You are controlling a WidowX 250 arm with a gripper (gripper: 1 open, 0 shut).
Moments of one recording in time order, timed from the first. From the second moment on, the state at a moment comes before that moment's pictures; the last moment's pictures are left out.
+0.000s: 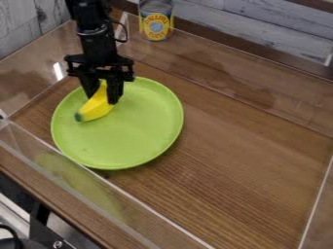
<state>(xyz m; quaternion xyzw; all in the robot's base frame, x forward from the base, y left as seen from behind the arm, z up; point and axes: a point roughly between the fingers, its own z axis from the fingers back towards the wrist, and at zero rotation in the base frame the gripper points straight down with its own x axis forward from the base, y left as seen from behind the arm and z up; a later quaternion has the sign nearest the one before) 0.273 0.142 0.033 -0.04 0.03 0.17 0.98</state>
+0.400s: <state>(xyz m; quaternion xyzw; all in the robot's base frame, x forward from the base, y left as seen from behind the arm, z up) 0.269 0.124 0.060 -0.05 0.03 0.15 0.99</state>
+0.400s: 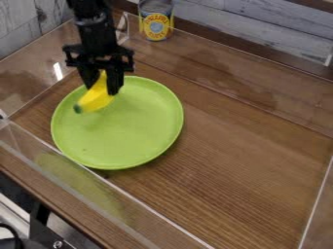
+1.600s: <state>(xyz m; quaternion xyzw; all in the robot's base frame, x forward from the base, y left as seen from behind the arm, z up) 0.253 0.010 0.143 -0.07 -0.01 0.02 1.00</state>
